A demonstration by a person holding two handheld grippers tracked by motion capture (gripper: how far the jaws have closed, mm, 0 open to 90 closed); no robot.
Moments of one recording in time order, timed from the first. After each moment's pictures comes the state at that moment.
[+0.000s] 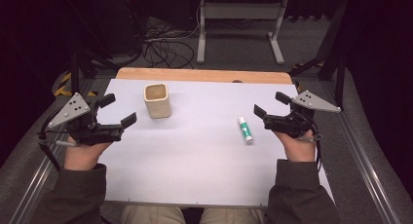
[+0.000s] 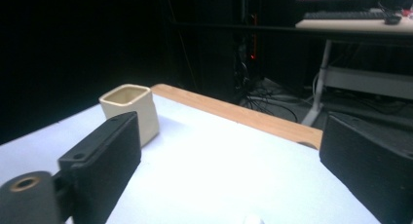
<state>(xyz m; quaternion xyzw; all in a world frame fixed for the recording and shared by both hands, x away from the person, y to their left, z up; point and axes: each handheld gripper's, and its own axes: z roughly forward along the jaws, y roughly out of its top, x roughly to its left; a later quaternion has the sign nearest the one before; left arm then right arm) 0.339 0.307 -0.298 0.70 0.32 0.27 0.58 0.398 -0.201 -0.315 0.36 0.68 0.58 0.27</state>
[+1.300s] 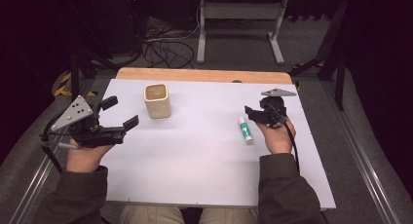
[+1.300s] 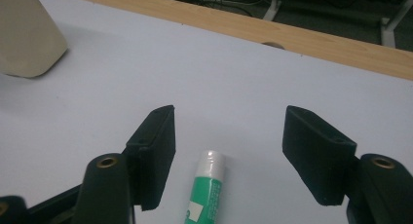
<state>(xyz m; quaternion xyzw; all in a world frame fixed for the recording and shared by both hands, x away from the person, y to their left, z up) 0.336 0.303 -0.302 0.70 0.32 0.27 0.58 0.467 -0.166 -0.367 0.48 0.74 0.40 0.25</state>
